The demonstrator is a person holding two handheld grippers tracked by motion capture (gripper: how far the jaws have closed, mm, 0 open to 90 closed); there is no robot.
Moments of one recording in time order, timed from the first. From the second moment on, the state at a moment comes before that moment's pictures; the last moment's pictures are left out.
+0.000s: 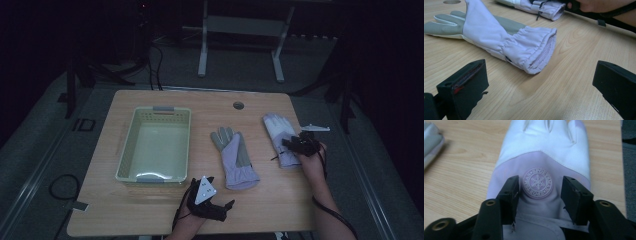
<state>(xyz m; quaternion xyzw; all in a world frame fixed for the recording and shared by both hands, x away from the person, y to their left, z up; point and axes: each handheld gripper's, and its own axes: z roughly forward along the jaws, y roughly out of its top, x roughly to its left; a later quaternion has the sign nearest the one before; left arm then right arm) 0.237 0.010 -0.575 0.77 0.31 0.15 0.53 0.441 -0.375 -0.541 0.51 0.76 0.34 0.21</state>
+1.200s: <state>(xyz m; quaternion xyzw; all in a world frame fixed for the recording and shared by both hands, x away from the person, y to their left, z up) 0.236 0.009 -0.575 0.77 0.31 0.15 0.53 0.329 -0.364 -0.477 0.54 0.74 0.35 0.21</state>
